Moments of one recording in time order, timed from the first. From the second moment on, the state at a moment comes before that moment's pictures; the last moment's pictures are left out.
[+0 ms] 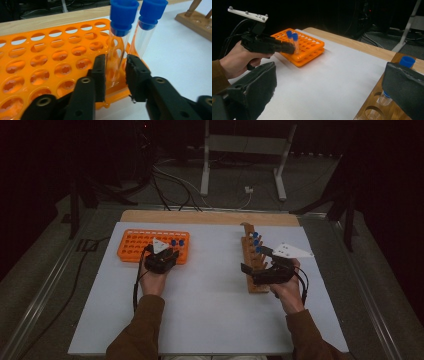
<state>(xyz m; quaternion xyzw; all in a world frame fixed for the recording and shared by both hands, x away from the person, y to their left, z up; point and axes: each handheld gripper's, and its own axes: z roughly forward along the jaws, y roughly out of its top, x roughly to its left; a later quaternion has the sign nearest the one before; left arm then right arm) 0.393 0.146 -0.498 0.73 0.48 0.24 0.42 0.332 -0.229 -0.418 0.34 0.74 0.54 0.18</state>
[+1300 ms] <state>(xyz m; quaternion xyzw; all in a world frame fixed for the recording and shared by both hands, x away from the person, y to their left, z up) 0.327 0.189 -0.466 0.69 0.49 0.24 0.47 0.347 -0.242 -0.425 0.38 0.73 0.53 0.22</state>
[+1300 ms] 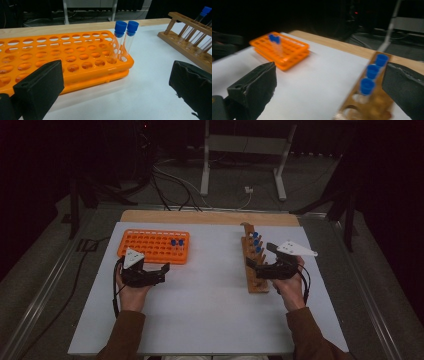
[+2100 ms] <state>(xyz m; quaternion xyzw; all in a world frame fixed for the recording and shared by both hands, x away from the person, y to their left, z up) 0.324 0.186 -0.461 0.69 0.48 0.24 0.48 0.383 -0.238 -0.460 0.41 0.76 0.44 0.26</state>
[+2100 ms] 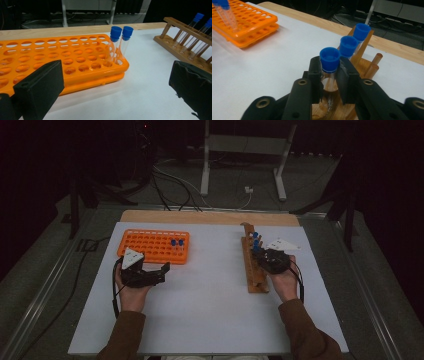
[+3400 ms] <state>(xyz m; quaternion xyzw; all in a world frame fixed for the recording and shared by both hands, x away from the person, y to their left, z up) 0.322 0.184 -0.465 0.69 0.49 0.24 0.48 0.369 -0.240 -0.415 0.40 0.73 0.48 0.28</state>
